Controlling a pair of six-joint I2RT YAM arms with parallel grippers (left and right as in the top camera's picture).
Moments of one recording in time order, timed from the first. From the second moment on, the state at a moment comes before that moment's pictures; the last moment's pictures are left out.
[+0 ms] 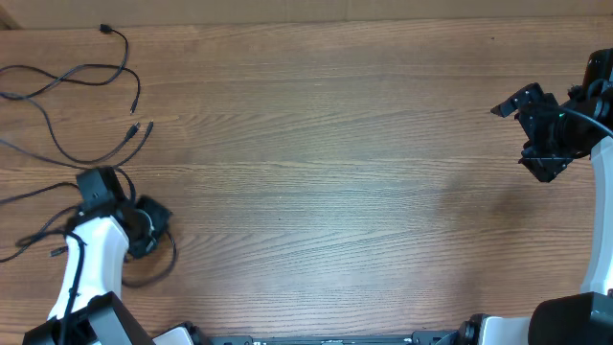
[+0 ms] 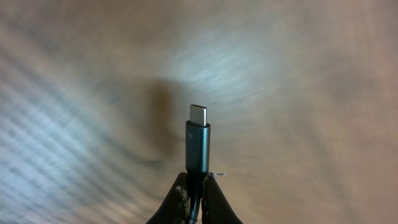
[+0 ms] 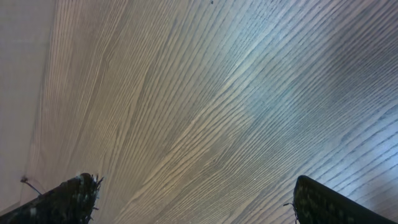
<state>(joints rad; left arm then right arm) 0.43 1.42 0.74 -0.65 0.14 -0.55 -0.30 1.55 1.56 -1.24 -0.29 0.69</state>
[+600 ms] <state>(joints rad) 0.53 1.42 0.85 -0.65 0.20 -0.64 -0.30 1.55 1.56 -1.24 -0.29 0.69</state>
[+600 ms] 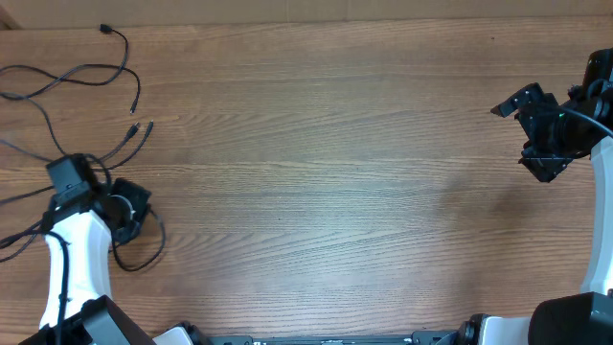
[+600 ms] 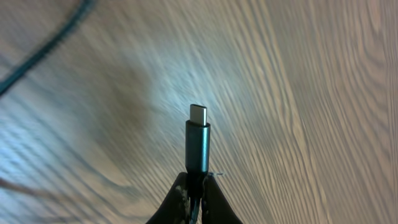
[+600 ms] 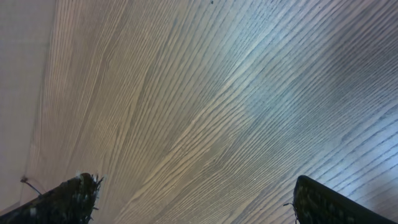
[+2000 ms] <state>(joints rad) 0.58 1.53 0.85 -0.33 0.07 -0.97 -0.30 1.55 1.56 -1.24 -0.29 0.69</state>
